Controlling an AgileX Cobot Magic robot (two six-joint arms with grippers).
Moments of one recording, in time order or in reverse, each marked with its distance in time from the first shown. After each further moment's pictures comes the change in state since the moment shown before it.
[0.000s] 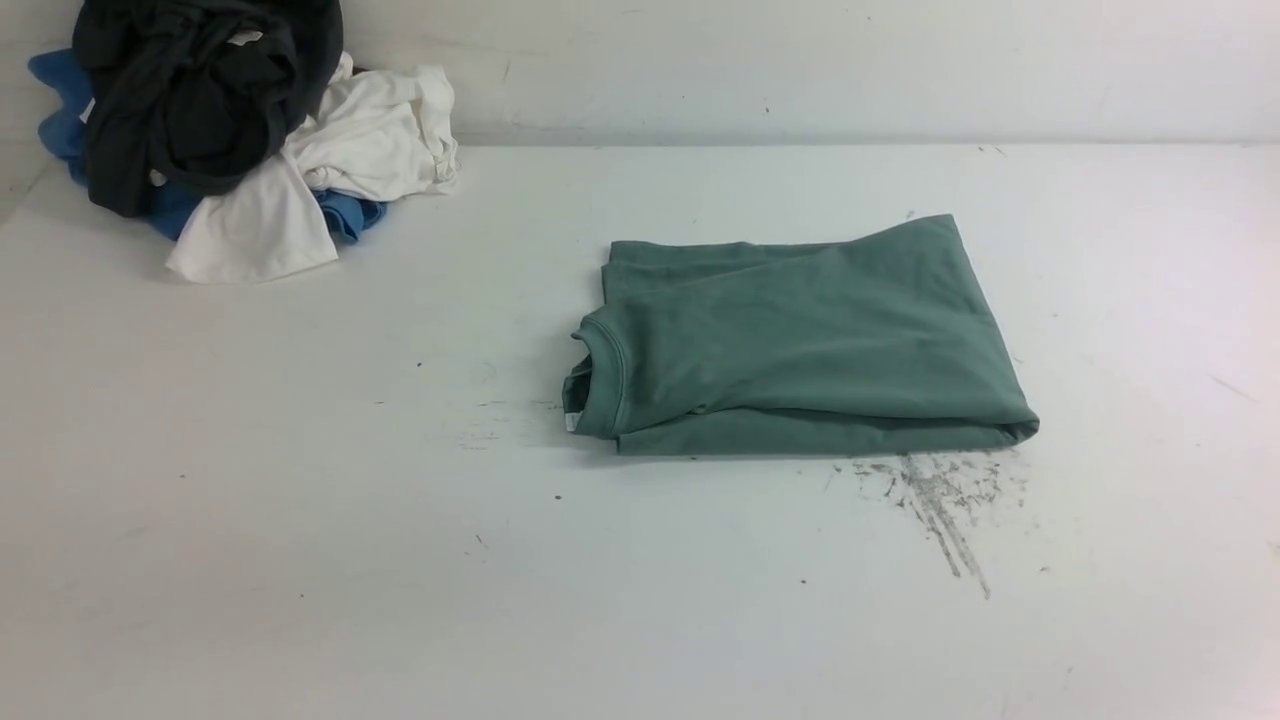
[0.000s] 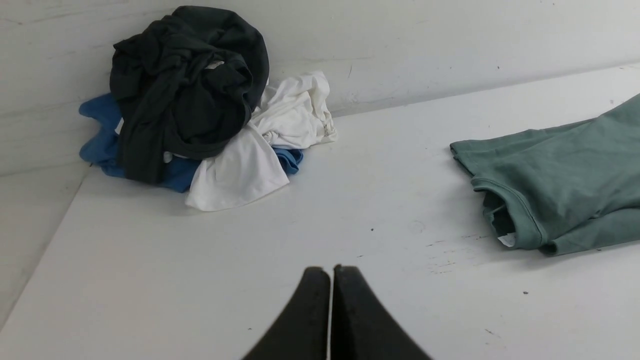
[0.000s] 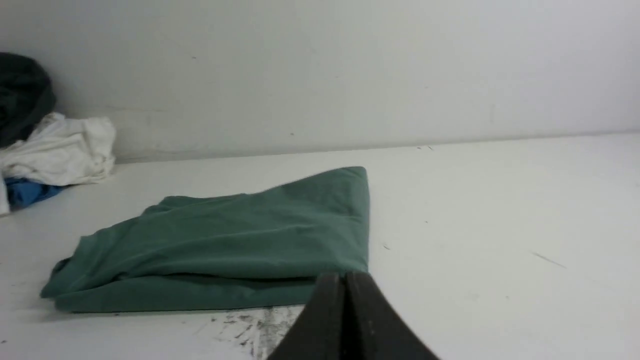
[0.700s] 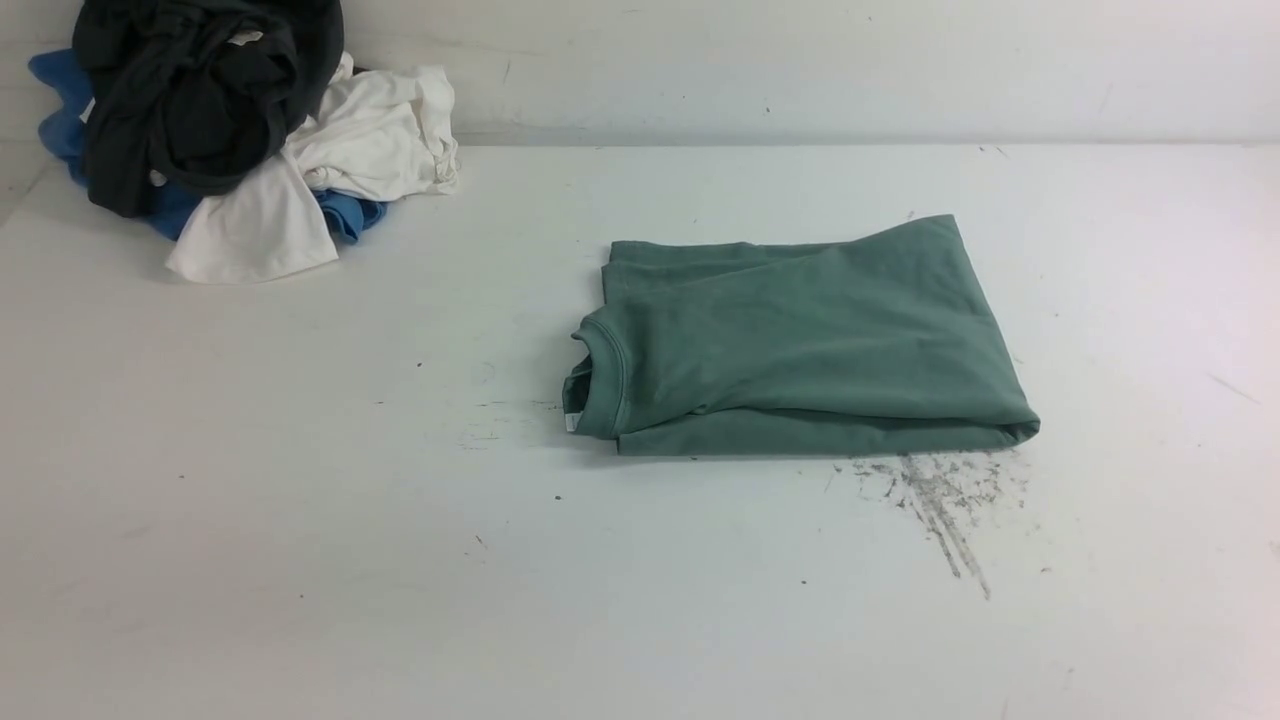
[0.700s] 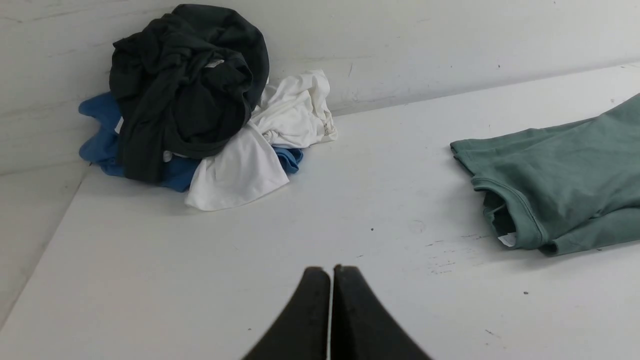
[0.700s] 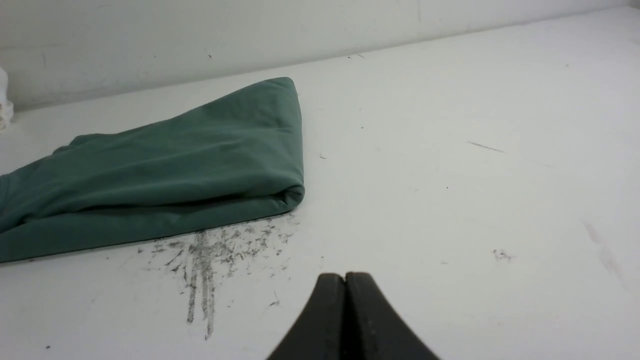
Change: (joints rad) right arm -0.121 0.000 0.092 0.170 0.044 -0.151; left arm 0.000 0.000 0.000 0.000 0.000 0.000
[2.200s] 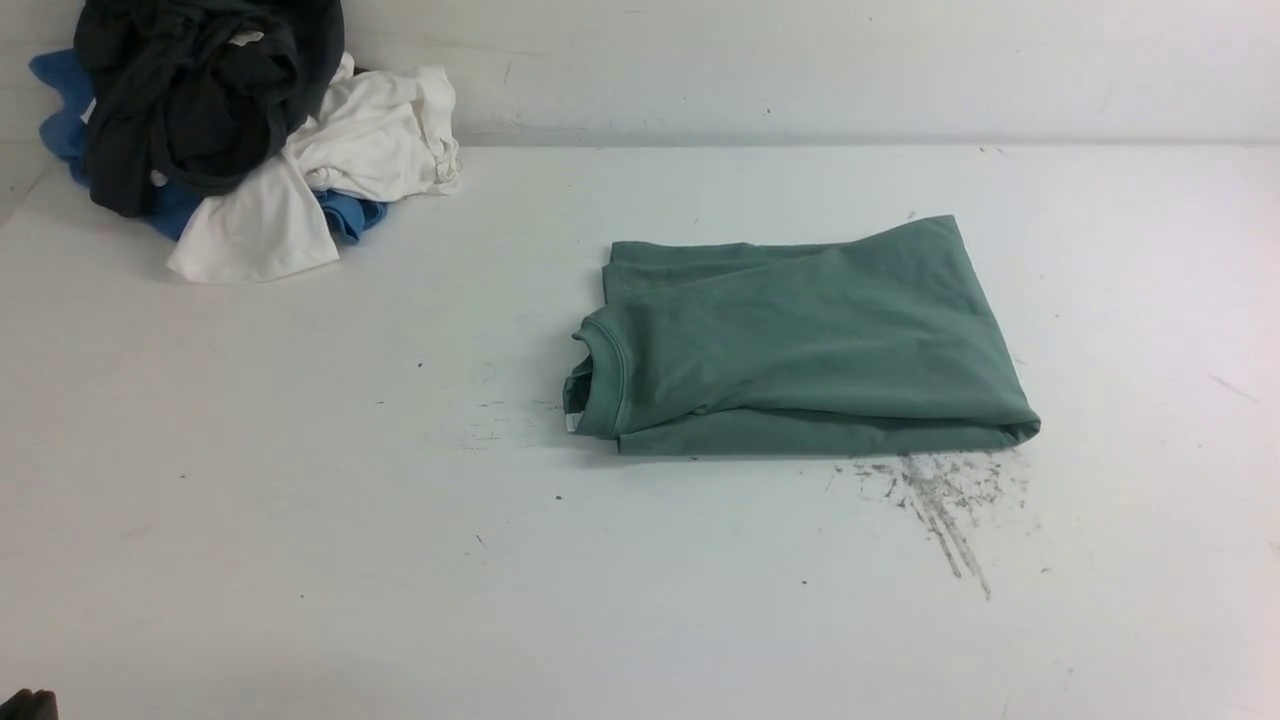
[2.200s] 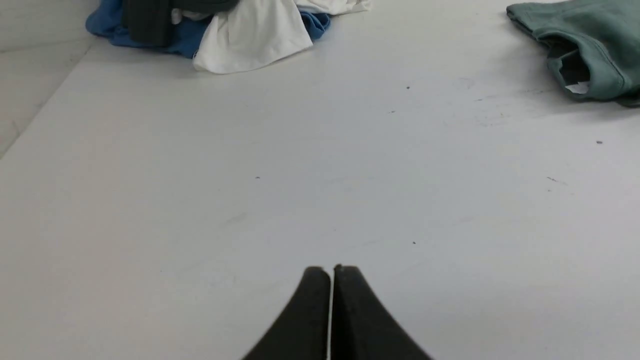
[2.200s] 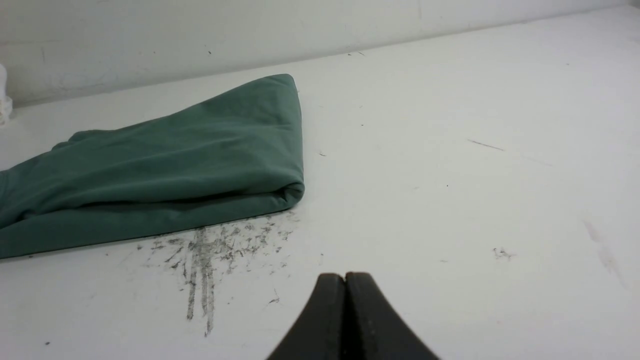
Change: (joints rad) right arm 0.000 0.000 -0.001 -0.005 0.006 -0.001; left arm 0.123 -0.230 0.439 -0.092 -0.115 0.102
